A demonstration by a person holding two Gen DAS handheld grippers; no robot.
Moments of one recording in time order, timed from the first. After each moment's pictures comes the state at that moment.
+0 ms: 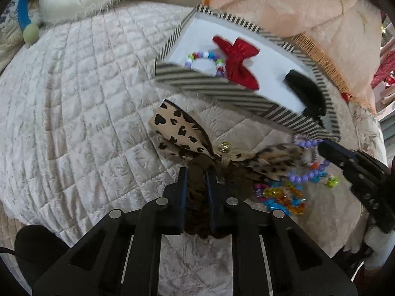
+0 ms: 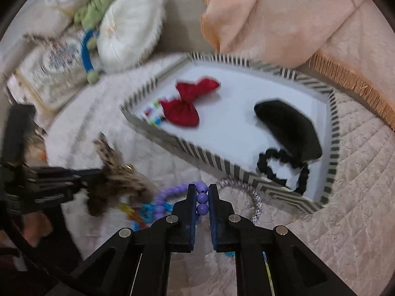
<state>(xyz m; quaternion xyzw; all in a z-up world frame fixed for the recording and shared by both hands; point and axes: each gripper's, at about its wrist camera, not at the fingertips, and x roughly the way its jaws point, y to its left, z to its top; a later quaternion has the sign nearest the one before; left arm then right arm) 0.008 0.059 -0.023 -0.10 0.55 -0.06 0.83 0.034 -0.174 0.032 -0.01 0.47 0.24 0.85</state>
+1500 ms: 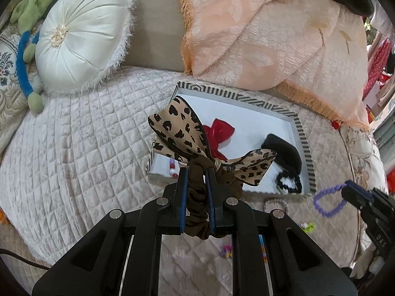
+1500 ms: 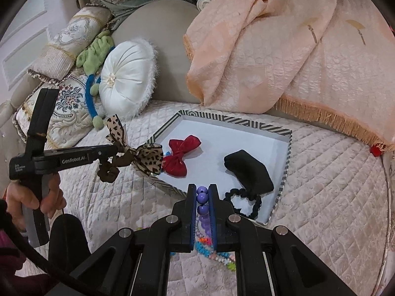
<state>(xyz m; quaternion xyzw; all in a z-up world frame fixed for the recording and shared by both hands) 0.061 0.037 0.073 -0.05 0.46 -0.05 0.88 0.028 -0.214 0.103 0.03 0.41 0.21 0.89</state>
